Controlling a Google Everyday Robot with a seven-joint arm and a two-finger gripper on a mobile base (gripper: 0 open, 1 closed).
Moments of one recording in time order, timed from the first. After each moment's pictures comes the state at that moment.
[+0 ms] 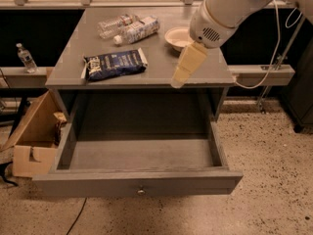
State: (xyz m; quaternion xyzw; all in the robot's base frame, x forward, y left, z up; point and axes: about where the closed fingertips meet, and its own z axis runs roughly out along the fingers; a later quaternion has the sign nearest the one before) arm 0.586 -0.070 0.946 -0.58 0.77 0.05 0.27
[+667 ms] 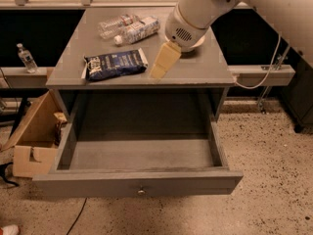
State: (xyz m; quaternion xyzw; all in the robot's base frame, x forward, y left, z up) arm 0.617 -0.017 0.932 -0.59 0.76 0.07 0.28
